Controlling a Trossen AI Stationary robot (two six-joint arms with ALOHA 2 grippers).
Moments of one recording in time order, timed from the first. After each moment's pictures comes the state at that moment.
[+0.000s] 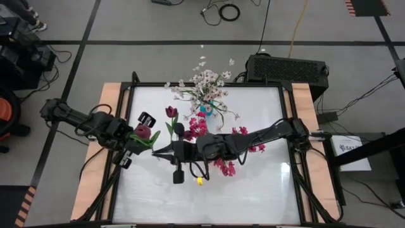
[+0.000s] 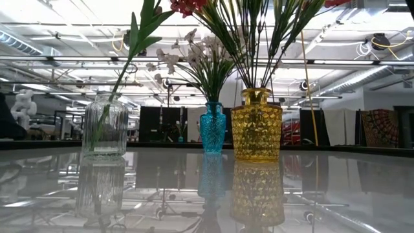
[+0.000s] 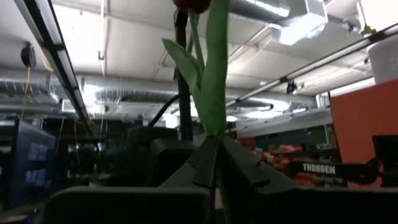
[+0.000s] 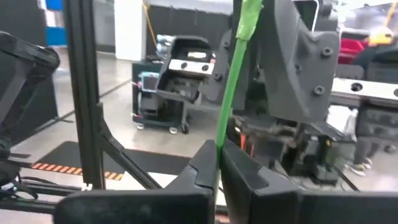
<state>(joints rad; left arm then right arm) -0.33 0.92 0.64 0.90 0.17 0.01 0.28 2.05 1.98 0.11 0.23 -0.08</state>
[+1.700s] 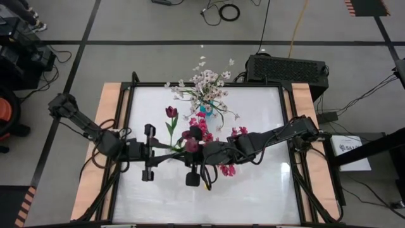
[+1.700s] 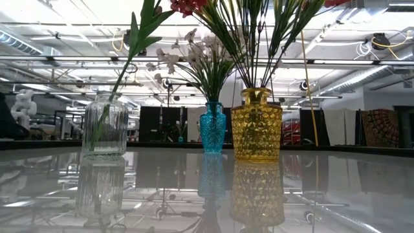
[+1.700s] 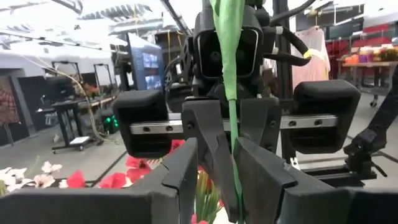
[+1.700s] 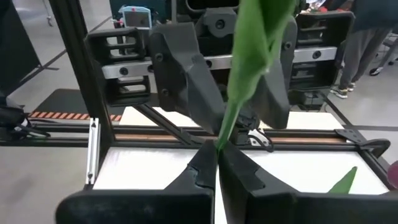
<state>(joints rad) -0.61 1.08 0.79 0.51 -0.59 0.25 0.34 1.94 1.98 -0.34 0.37 0.11</state>
